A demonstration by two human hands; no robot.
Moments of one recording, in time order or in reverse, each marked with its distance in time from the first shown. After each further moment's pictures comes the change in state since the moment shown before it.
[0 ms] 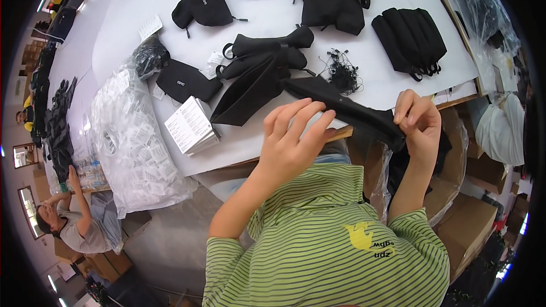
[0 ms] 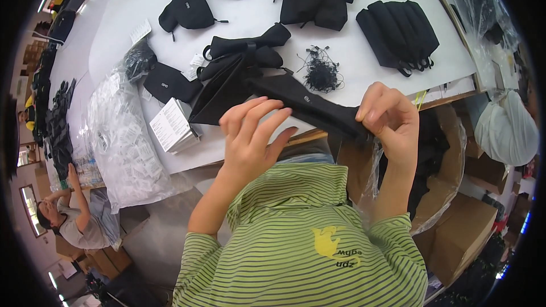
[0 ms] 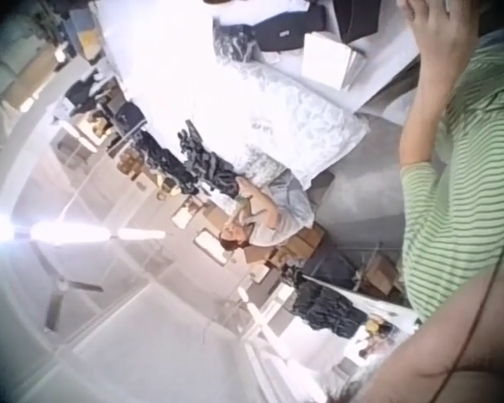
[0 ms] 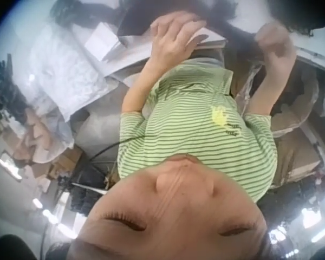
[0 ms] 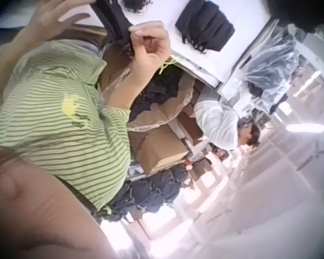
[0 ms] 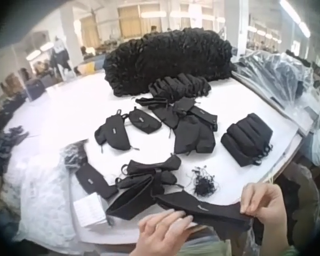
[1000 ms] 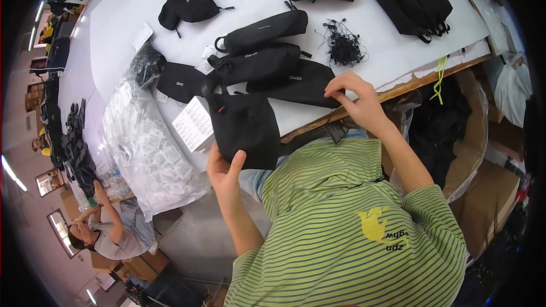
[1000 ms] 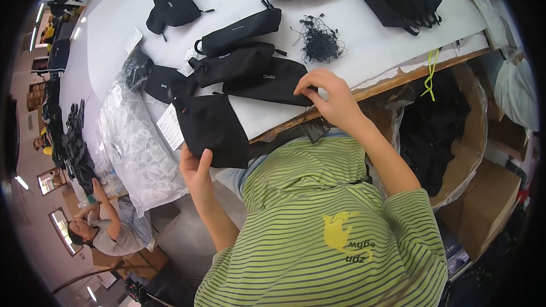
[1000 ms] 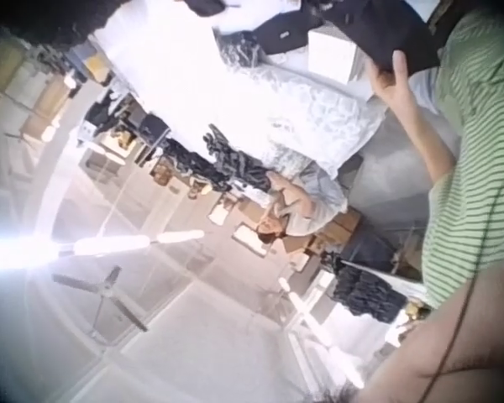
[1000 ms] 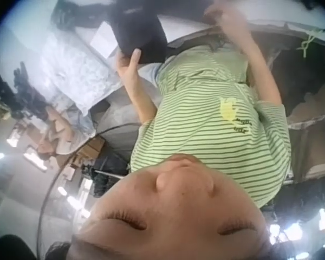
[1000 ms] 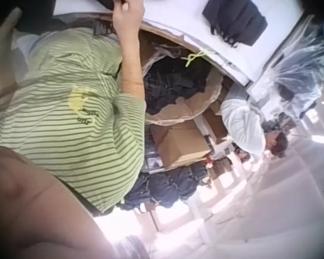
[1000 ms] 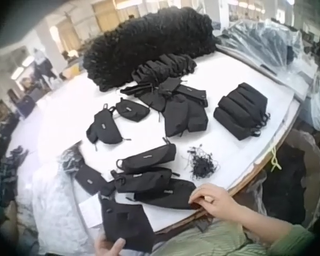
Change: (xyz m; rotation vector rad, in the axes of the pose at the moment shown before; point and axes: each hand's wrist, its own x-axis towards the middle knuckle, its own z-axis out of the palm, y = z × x) left_hand -0.081 -0.024 -0.078 -0.774 0.152 -1.102; right_hand -0.019 0.111 0.034 -0.556 -0.084 0.117
